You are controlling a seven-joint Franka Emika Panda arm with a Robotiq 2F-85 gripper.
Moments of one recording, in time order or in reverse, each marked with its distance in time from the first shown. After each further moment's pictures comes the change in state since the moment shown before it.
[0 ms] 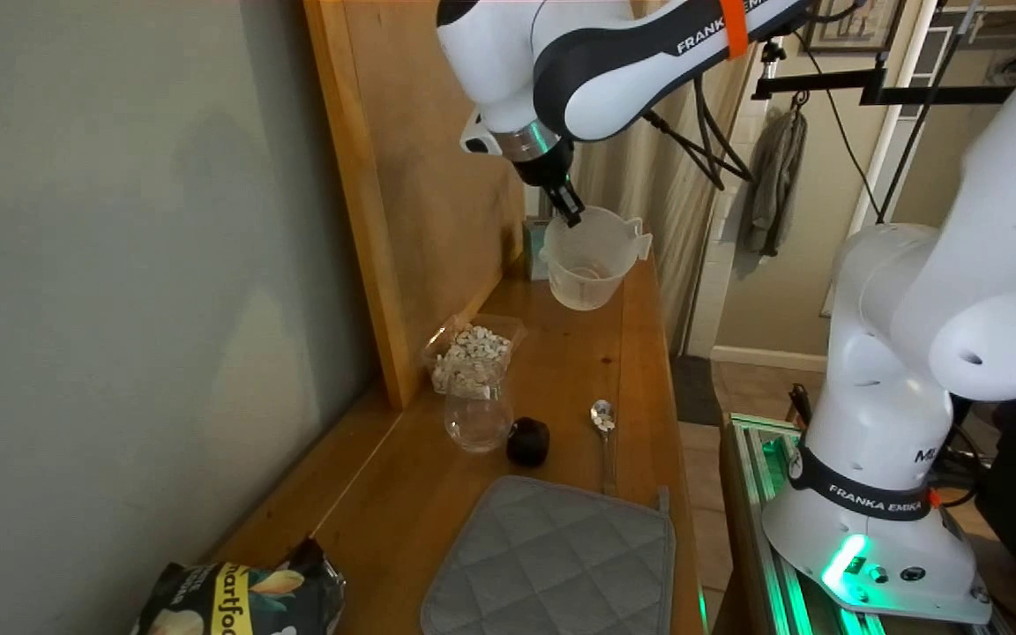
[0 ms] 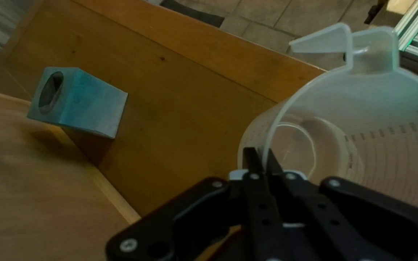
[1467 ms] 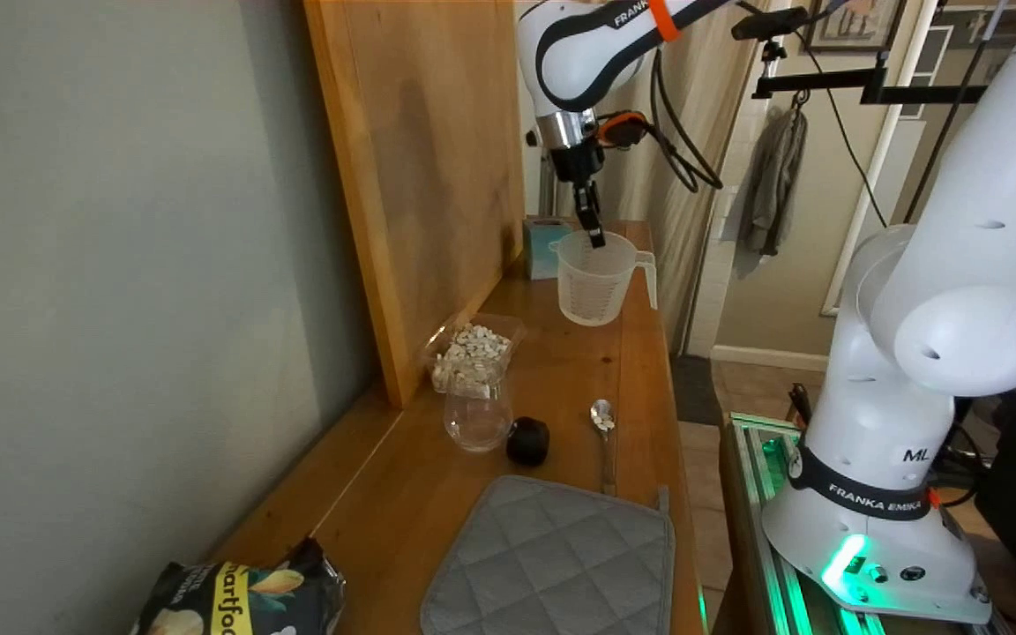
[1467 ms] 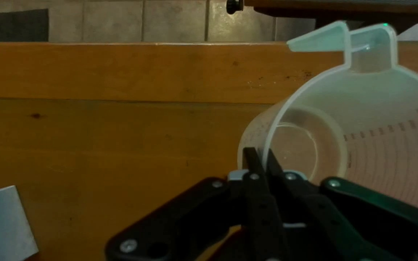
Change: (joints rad) arm -0.189 0.136 -0.266 0.128 0.397 0.108 -0.061
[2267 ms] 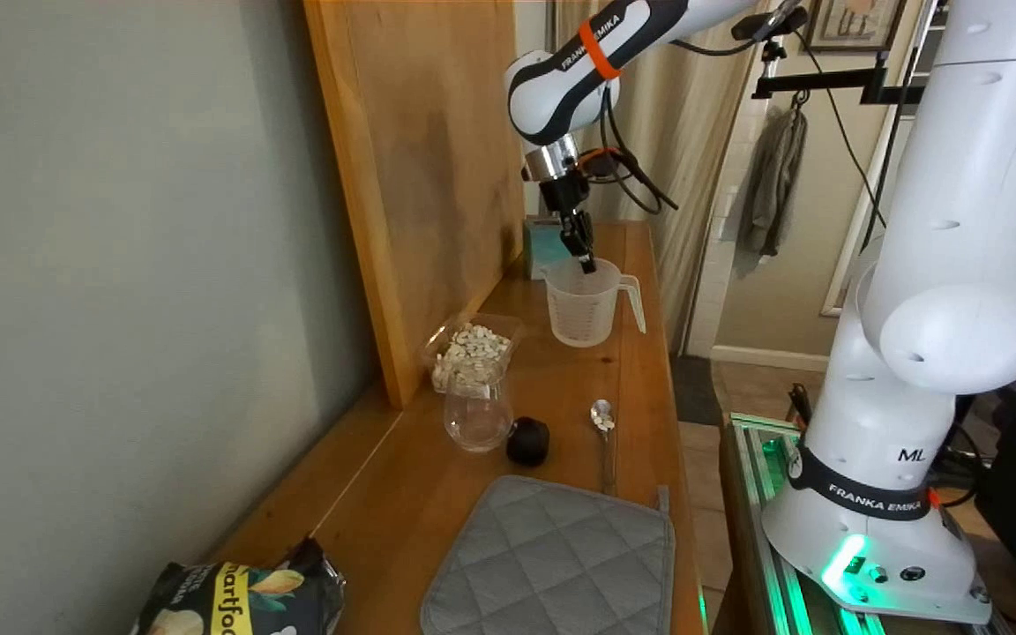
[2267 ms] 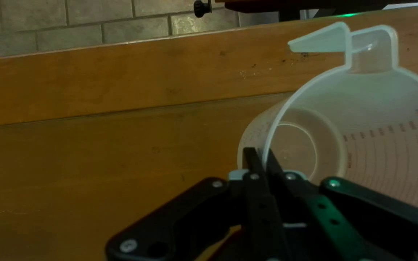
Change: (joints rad) arm -0.079 0.229 0.001 0.114 0.139 0.000 -0.001
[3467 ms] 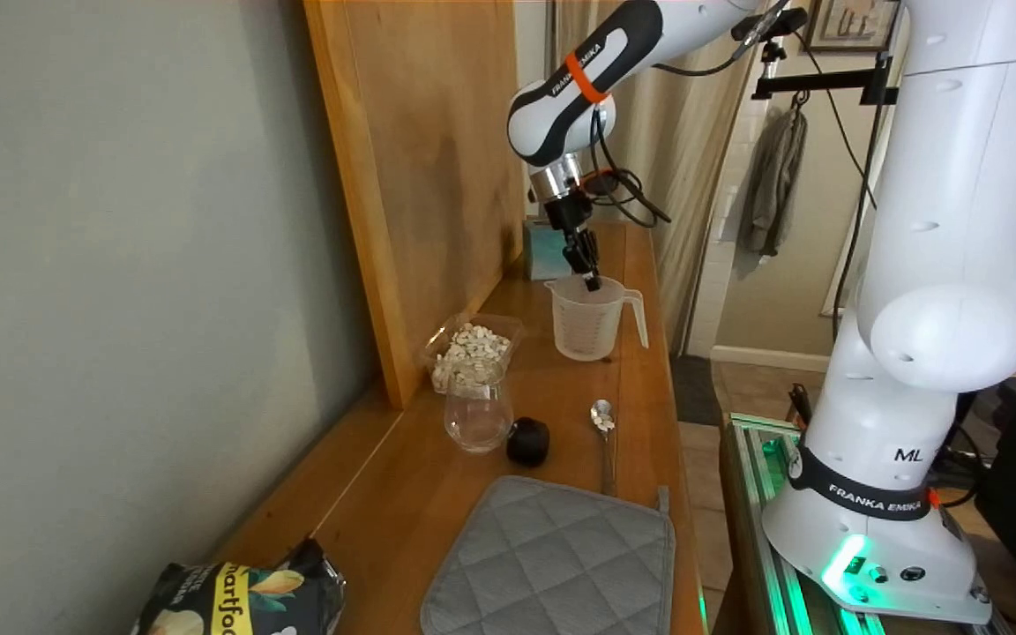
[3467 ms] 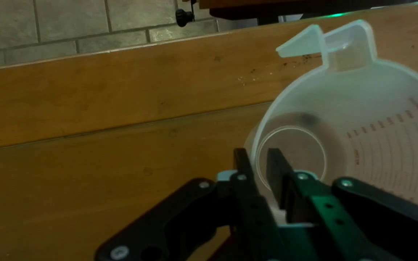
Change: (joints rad) arm -0.058 0.095 0.005 0.023 0.063 0.000 -0.029
